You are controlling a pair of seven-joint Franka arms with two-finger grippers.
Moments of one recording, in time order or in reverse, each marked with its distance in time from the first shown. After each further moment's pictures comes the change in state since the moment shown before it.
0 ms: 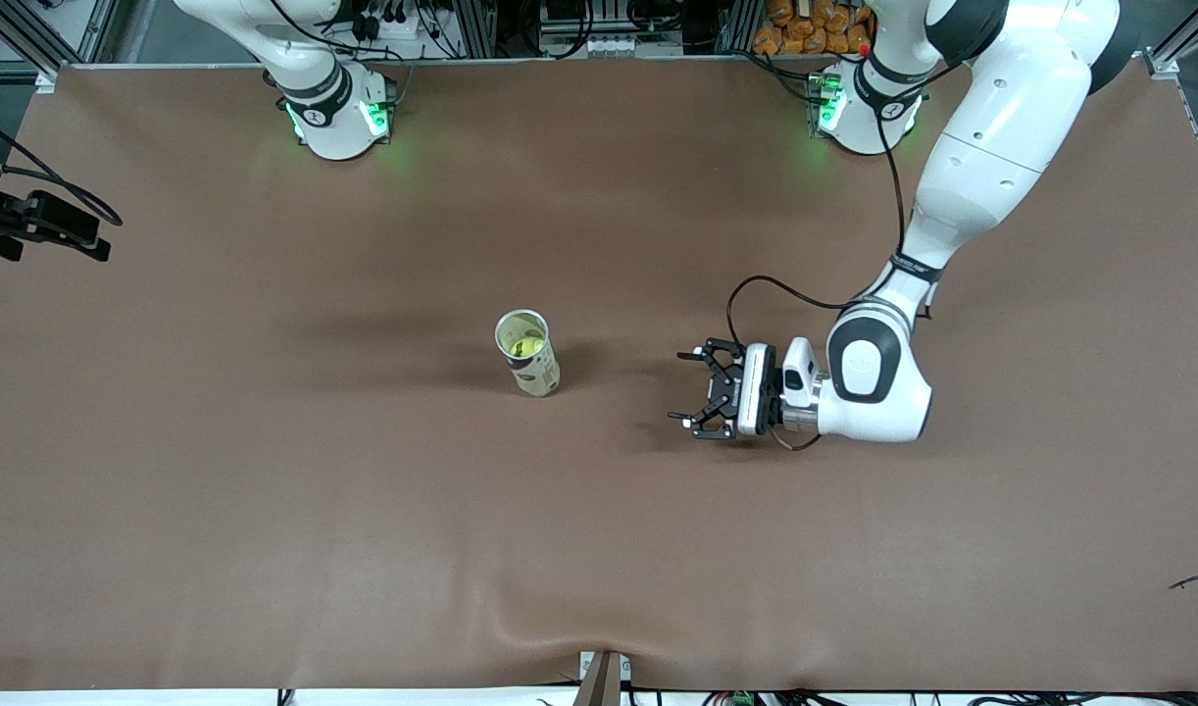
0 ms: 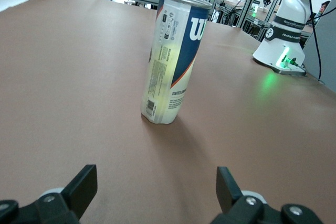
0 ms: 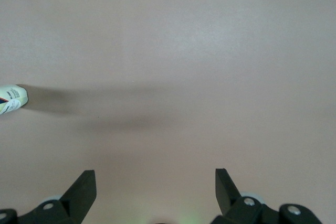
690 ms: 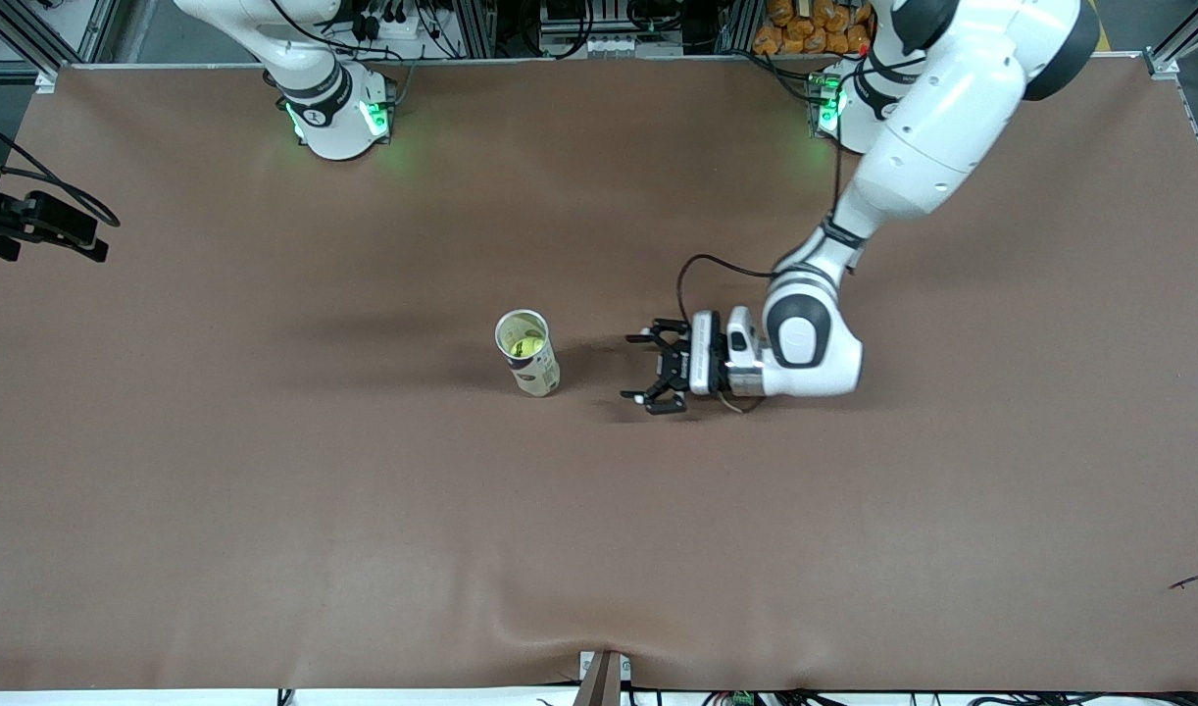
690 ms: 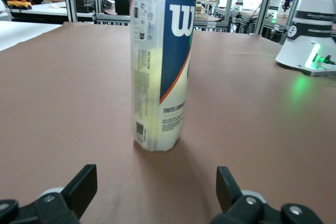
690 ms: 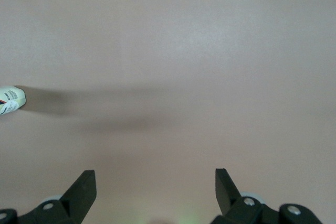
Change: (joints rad) left arm -0.112 0.002 -0.001 -0.125 -0.329 0.138 0.357; right arm 0.001 0.000 -0.005 0.002 -0.006 0.003 -0.004
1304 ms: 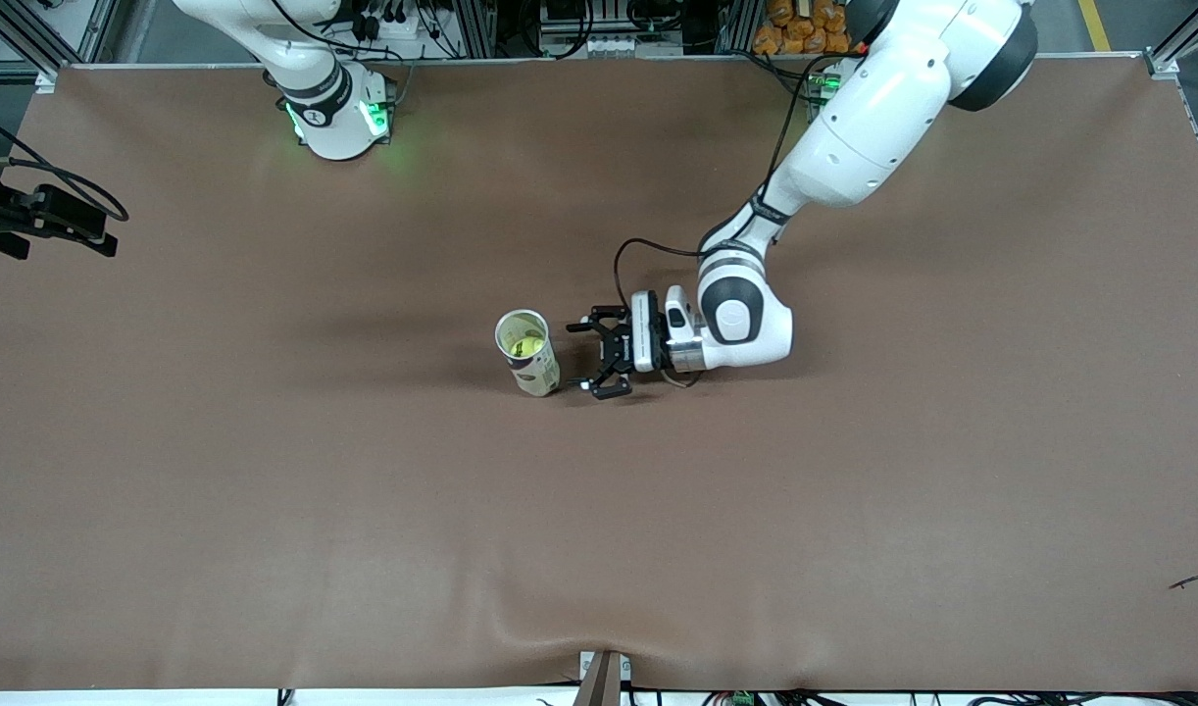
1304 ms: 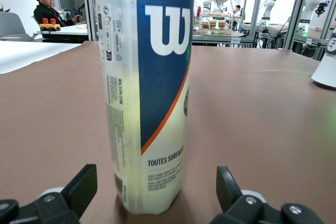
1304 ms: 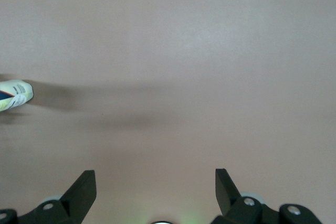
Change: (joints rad) left arm -0.181 0.041 0.000 0.015 -0.376 0.116 0.214; right arm 0.016 0.000 0.000 0.007 0.015 -0.018 0.010
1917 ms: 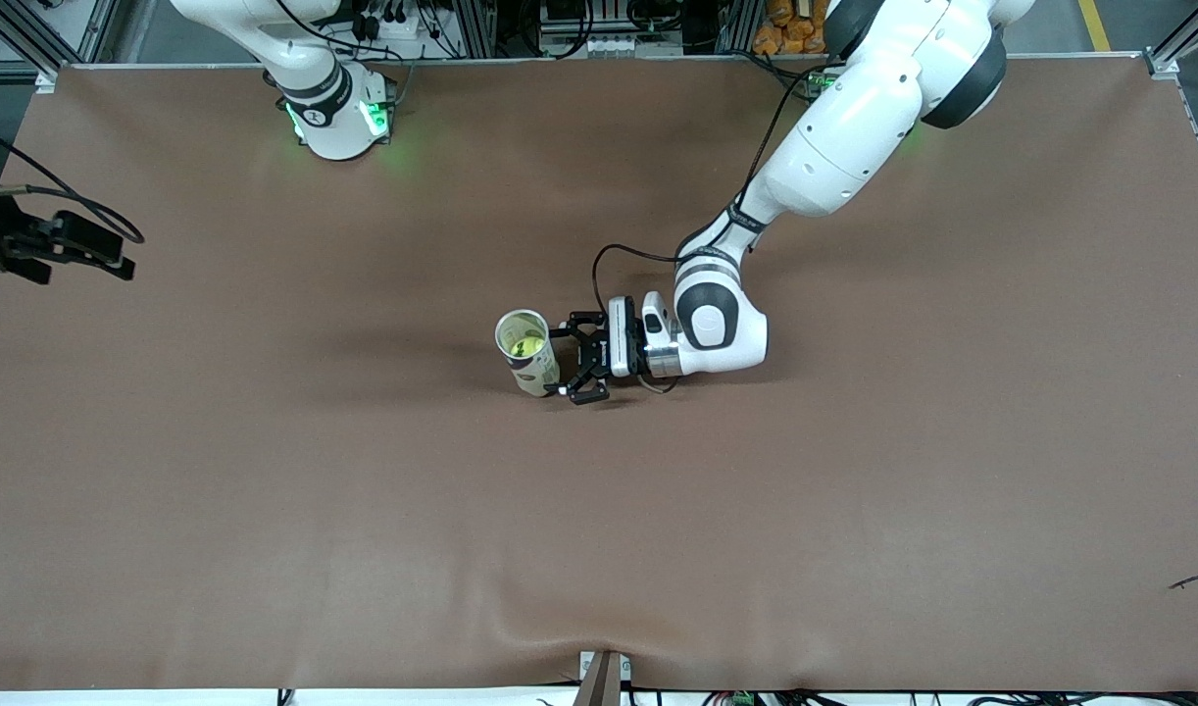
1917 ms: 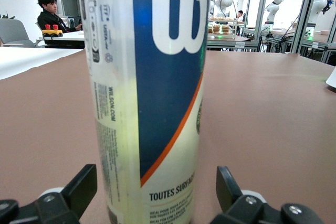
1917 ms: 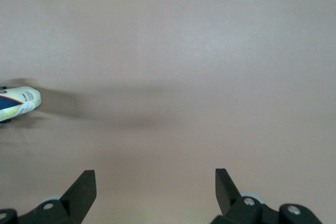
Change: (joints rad) left arm -0.079 0.102 0.002 0.146 -0.061 0.036 0.001; right arm 0.068 0.027 -0.070 0.007 0.027 0.033 -0.027
